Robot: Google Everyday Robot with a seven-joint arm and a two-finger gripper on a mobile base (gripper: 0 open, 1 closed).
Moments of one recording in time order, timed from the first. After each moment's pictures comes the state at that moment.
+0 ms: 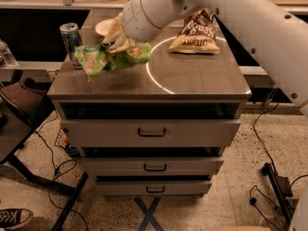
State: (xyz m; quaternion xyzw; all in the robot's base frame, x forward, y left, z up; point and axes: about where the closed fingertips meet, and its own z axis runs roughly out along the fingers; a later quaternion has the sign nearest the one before) arm 0.626 0.097 0.952 -0.83 0.36 0.04 0.42
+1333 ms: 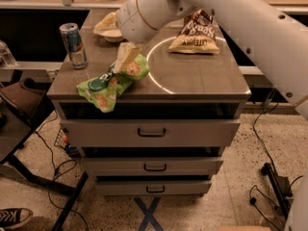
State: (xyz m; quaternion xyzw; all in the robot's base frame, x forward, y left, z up) arm 0.624 0.105 0.949 -0.83 0.35 0.05 0.42
